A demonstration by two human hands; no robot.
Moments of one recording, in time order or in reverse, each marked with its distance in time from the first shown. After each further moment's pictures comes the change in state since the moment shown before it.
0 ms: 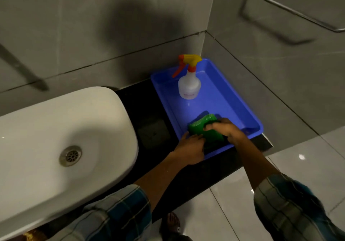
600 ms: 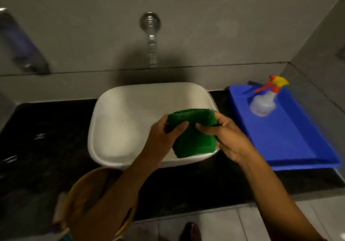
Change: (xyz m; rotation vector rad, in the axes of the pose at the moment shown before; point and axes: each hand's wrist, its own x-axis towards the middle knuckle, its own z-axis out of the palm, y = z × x) left_hand -0.332 -0.124 -0.109 -1.306 0.813 -0.388; right_hand -0.259 -0.102 0.227 0.355 -0.565 -0.504
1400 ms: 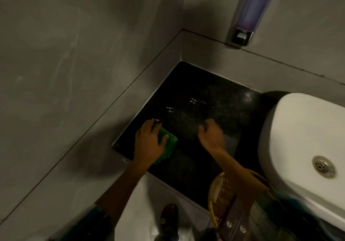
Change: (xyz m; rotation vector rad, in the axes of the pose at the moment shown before) left_hand -0.128 -0.176 -0.460 1.094 0.707 -0.192; right_hand 0.118 0.220 0.446 -1.174 -0.150 -0.057
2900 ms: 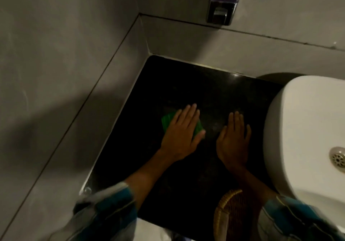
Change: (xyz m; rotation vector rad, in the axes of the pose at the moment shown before) left_hand 0.028 0.073 0.081 0.148 -0.237 0.562; right_hand -0.010 0.115 0.051 -0.426 0.423 0.053
